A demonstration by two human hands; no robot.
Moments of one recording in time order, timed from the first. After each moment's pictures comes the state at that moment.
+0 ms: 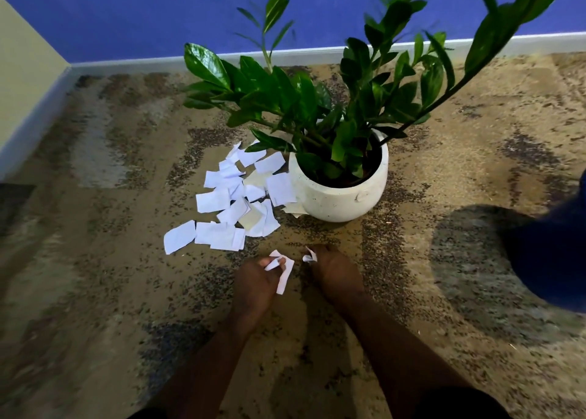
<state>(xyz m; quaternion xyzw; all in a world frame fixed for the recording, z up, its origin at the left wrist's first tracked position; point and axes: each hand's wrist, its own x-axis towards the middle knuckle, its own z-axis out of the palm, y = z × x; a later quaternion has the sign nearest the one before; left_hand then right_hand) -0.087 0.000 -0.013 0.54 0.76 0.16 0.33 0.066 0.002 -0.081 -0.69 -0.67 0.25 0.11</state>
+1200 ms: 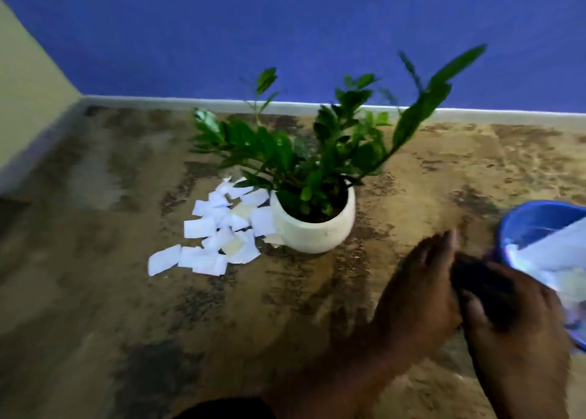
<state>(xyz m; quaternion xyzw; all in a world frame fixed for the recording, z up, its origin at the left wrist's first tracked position) 0.151 -0.049 0.116 0.80 0.38 0.26 0.38 0.239 -0.116 0.134 -0.82 -0.44 0.04 0.36</state>
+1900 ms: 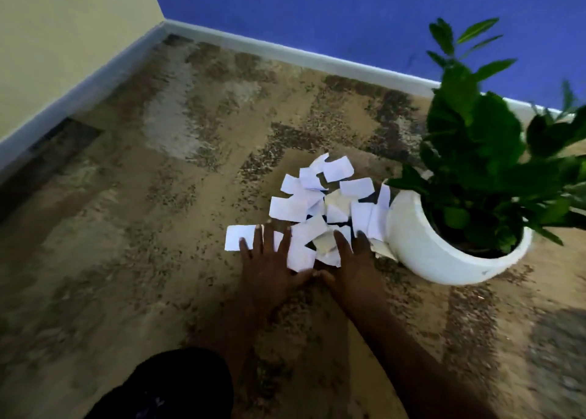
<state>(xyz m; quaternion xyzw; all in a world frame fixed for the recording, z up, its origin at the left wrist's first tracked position) -0.210 0.074 -0.080 0.68 0.72 -0.01 0.11 -0.032 0.072 -0.053 -0.66 -0.70 0.24 0.10</state>
